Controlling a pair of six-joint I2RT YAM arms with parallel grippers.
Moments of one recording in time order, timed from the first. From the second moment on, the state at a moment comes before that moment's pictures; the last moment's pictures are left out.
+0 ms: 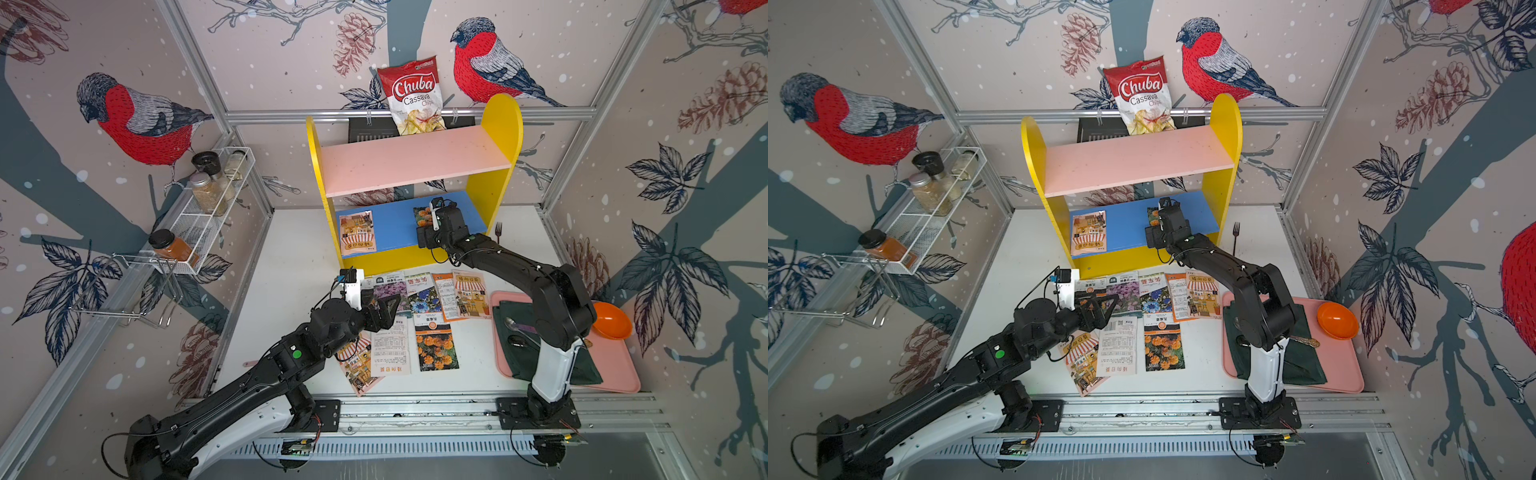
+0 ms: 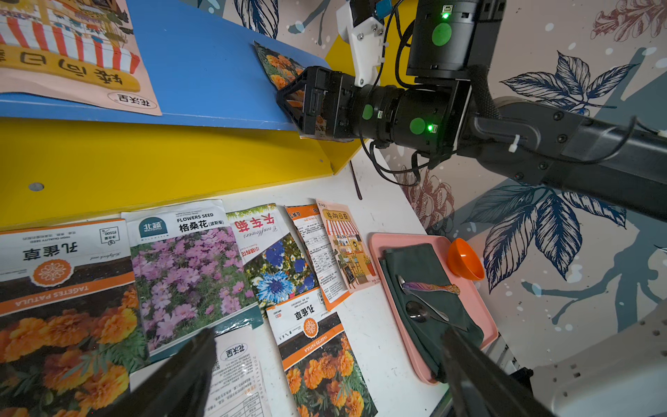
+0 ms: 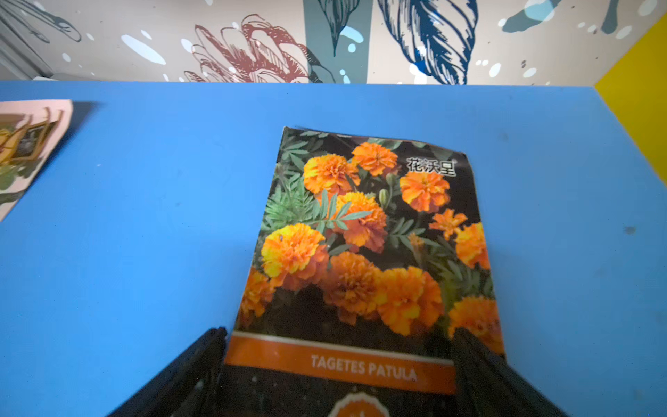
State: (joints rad) left arm -0.87 0.73 0.56 -0.12 -0.13 -0.70; right arm 0.61 1.90 1.43 -0.14 0.19 0.14
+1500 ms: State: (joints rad) left arm -0.67 0.92 0.59 0.05 0.09 -0.73; right arm 0.49 1.53 1.13 -0.15 -0.29 0.49
